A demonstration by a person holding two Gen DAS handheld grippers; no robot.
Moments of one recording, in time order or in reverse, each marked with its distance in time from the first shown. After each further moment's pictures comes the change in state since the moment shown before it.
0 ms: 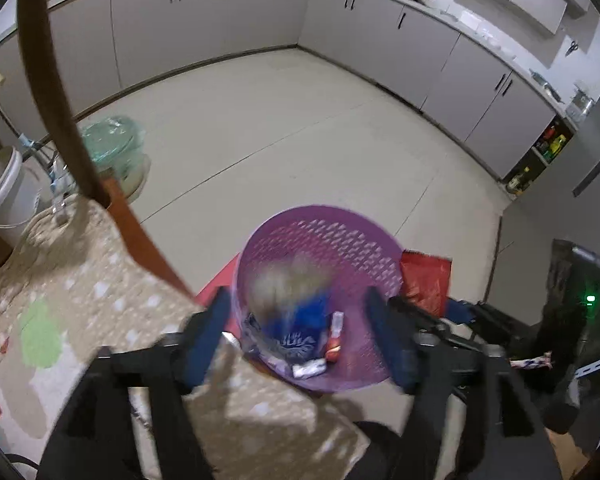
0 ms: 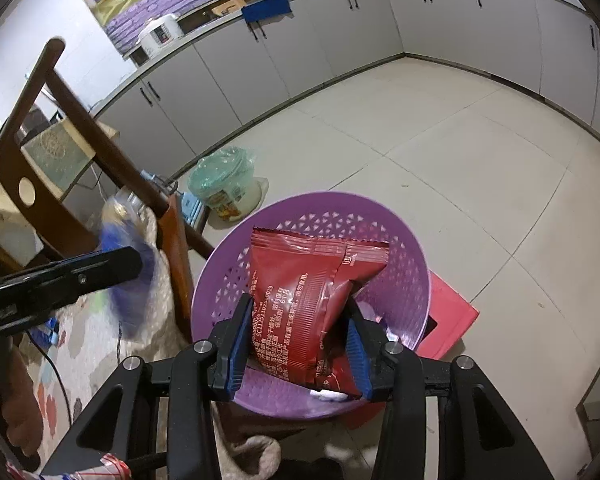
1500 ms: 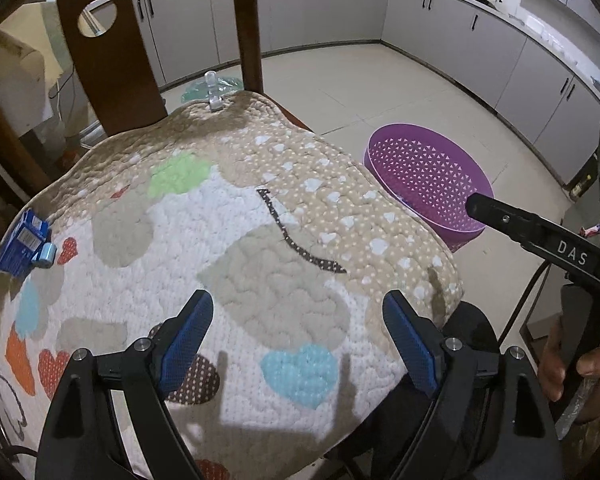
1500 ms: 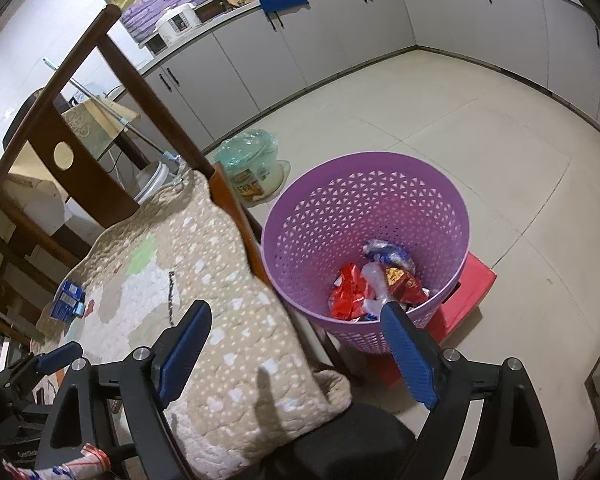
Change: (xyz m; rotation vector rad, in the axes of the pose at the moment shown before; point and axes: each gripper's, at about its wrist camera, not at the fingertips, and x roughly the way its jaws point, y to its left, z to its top) left arm -0.104 0.051 -0.150 -0.123 0.021 0.297; right arm -0.035 0.060 -0.051 -0.035 0.046 0.036
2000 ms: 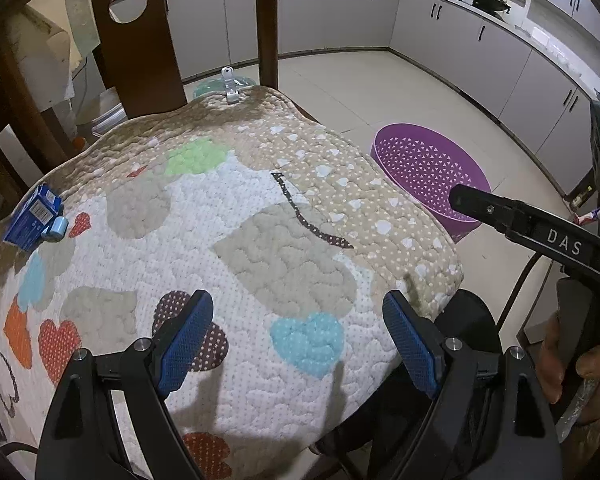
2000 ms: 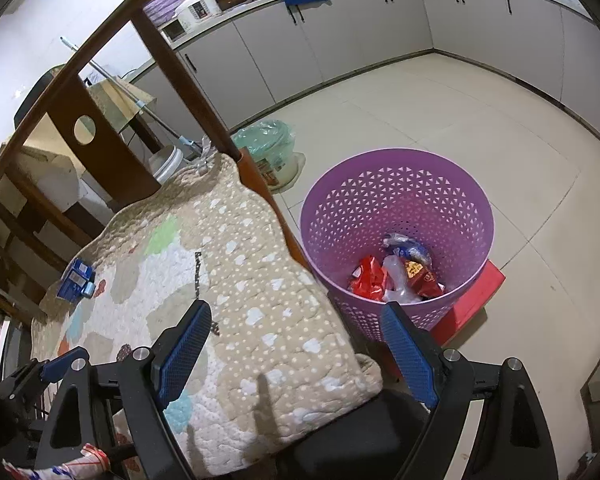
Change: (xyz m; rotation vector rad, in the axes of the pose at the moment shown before) left arm -0.017 0.009 -0.027 -0.043 -0.019 0.001; right arm -0.005 0.034 -0.010 -0.062 0.024 0.007
